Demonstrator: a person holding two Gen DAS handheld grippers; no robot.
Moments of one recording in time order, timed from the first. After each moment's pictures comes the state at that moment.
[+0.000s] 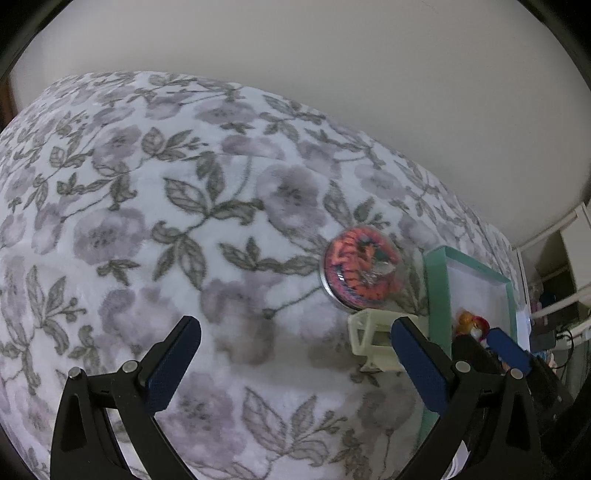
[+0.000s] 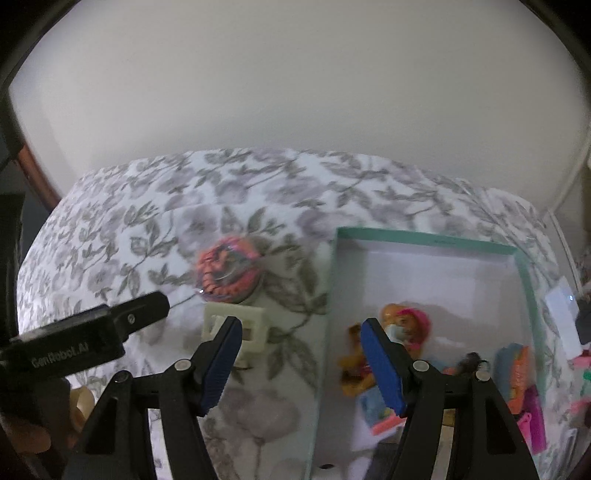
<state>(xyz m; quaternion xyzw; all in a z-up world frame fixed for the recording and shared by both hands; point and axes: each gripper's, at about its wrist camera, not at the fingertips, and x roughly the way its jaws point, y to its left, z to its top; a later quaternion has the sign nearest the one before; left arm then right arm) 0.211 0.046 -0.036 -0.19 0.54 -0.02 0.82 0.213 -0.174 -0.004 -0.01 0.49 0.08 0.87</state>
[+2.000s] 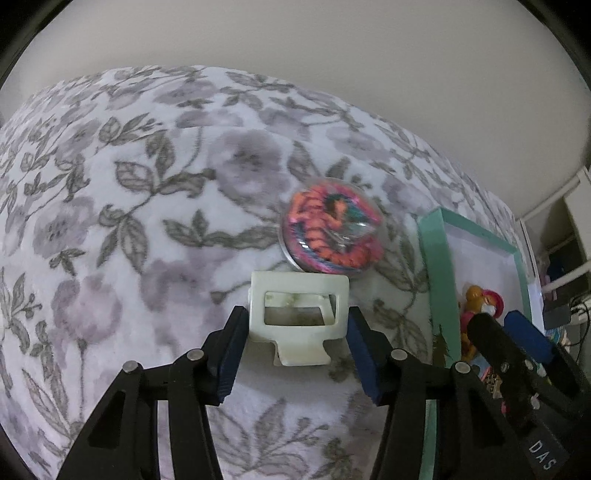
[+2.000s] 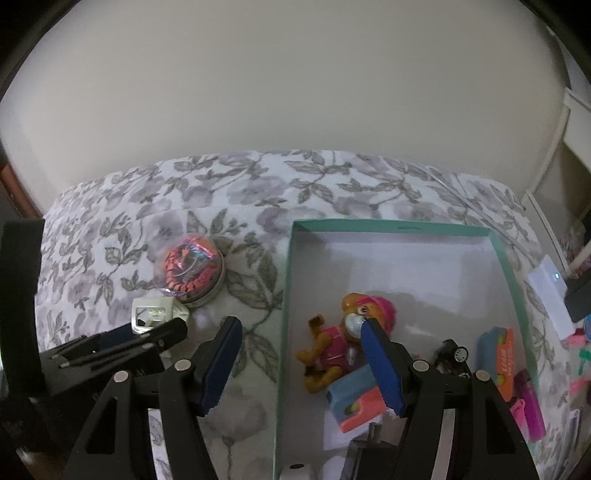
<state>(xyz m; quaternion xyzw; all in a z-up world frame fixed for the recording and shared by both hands) 0.214 0.016 -0.063 -0.16 0.55 -0.04 0.82 0.212 -0.193 -0.010 -0.01 0.48 0.04 0.87</state>
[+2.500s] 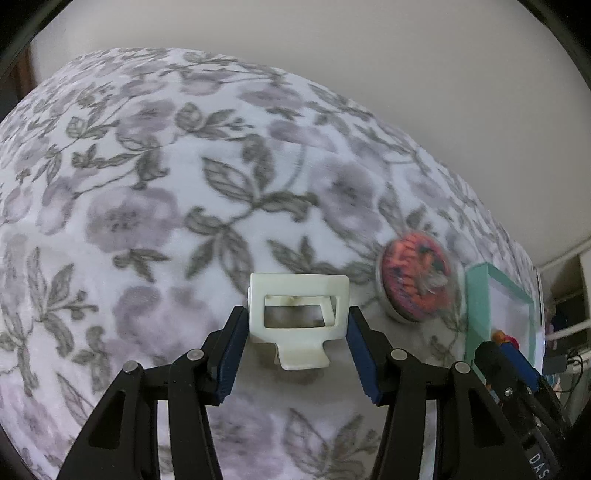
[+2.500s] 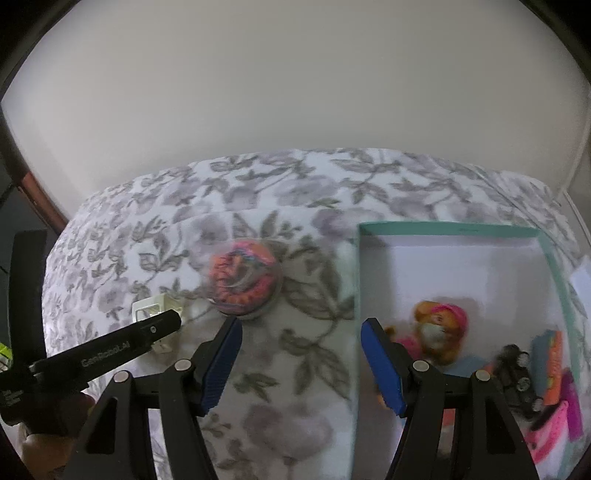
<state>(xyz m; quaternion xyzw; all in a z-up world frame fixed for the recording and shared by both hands) 0.214 0.083 -0.065 -0.22 0.55 0.03 0.81 0.221 -0.158 -0.019 0.03 0.49 0.10 0.87</state>
